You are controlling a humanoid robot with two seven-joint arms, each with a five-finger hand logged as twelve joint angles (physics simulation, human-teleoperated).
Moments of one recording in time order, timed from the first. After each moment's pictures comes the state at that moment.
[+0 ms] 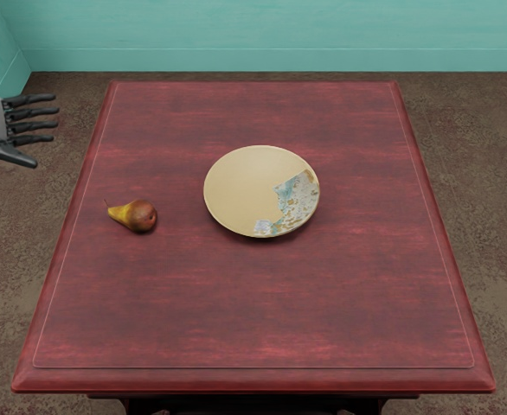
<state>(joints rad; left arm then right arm) -0.92 0.95 -0.44 -0.98 0.05 -0.60 0.19 0.02 0.00 0.29 0.23 0.01 -0.12 -0.30</state>
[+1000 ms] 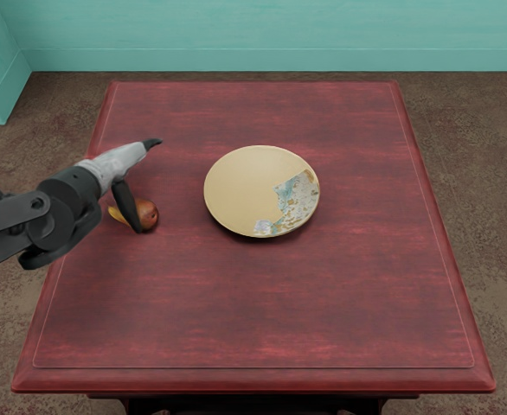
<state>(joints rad) -0.94 0.59 -0.27 -1.48 1.25 0.15 0.61 0.02 0.00 0.29 0.23 0.01 -0.12 -0.30</state>
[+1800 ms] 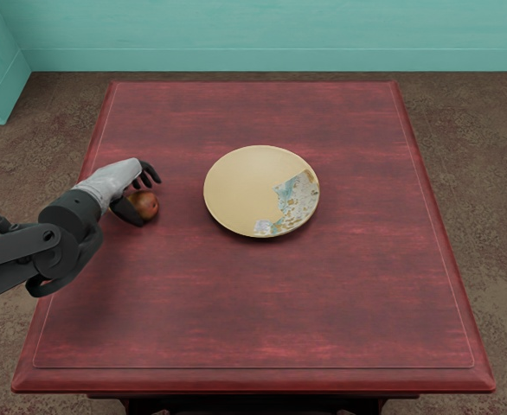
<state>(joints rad) -0.89 0.58 -0.20 -1.48 1.31 0.28 0.61 0.02 0.00 0.29 0.23 0.01 -0.12 -0.30</state>
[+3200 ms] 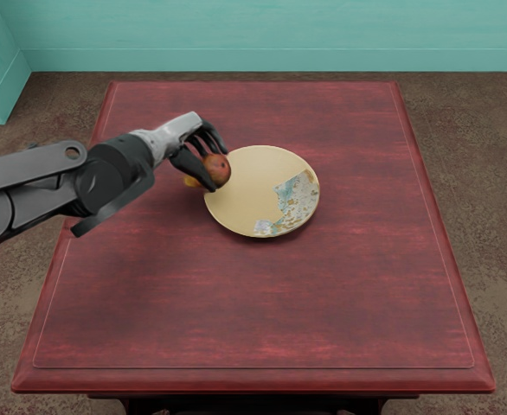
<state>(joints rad) -1.13 0.45 -0.25 -1.49 0.90 0.27 0.61 0.02 0.00 0.29 0.23 0.01 -0.12 -0.30</state>
